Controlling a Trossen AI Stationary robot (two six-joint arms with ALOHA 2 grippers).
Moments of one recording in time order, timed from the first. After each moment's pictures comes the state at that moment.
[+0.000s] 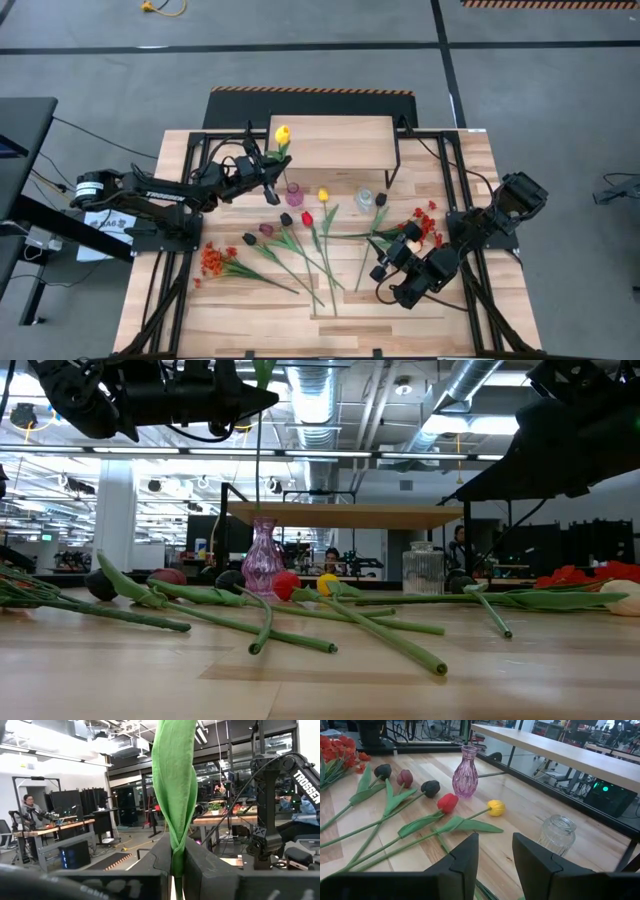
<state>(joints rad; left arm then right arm) 0.24 1.25 0.42 1.16 -0.14 0.18 0.71 1.64 0.65 -0.07 1.28 0.83</state>
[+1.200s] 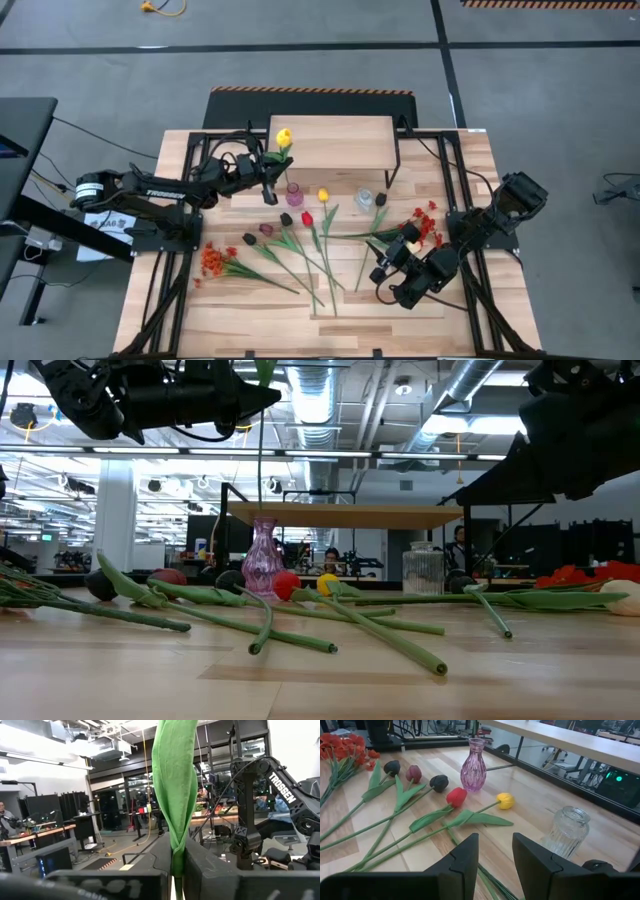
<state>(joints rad) 0.29 1.25 0.43 1.14 0.02 0.15 0.71 1.64 0.65 -0.04 1.23 0.85</state>
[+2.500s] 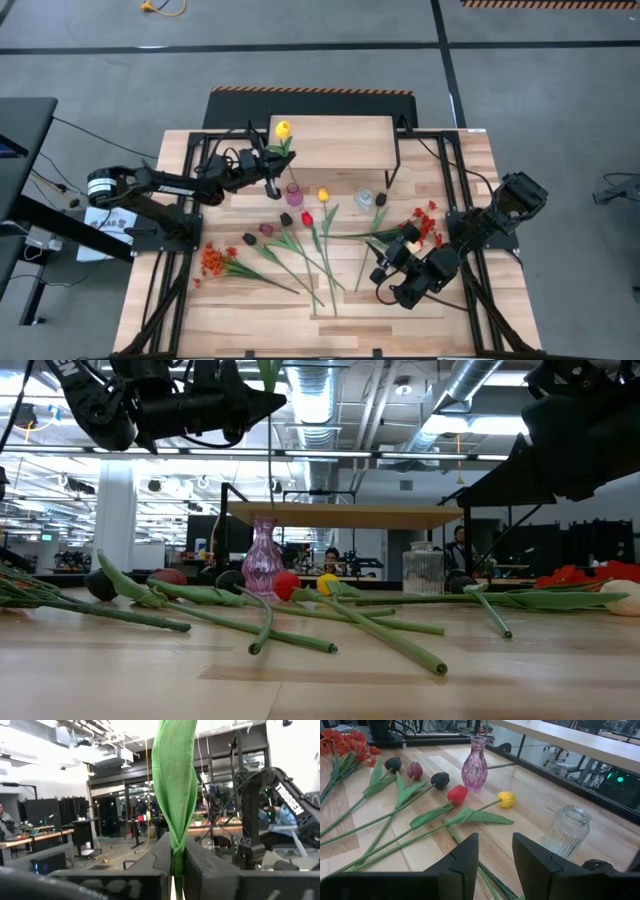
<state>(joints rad) 0.35 1.35 0.45 1.28 0.07 0.10 0.71 1.64 0.65 -0.05 1.22 0.84</state>
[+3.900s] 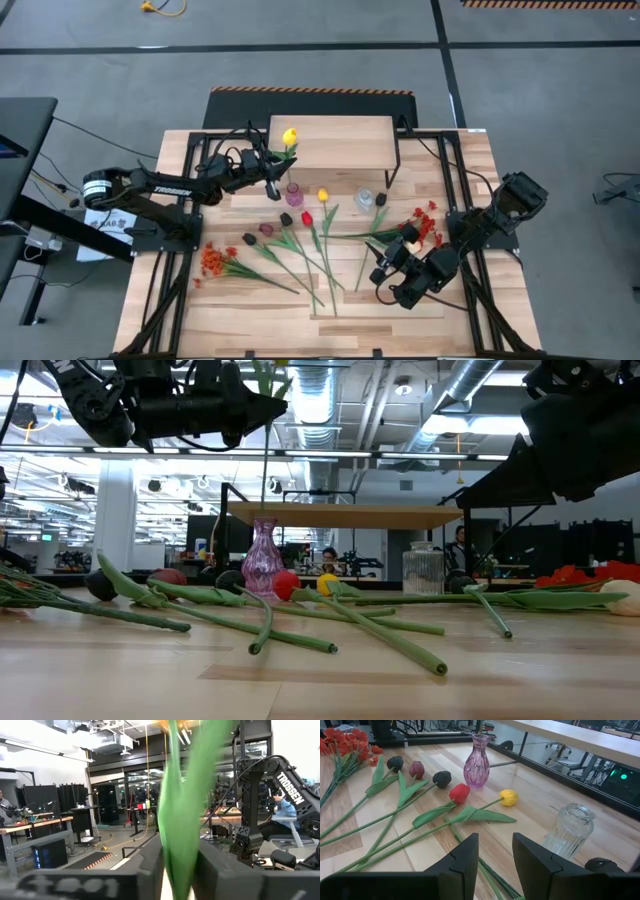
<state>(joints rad) 0.35 1.32 0.45 1.19 0.06 0.09 0.71 1.64 0.65 -0.04 1.20 0.84</state>
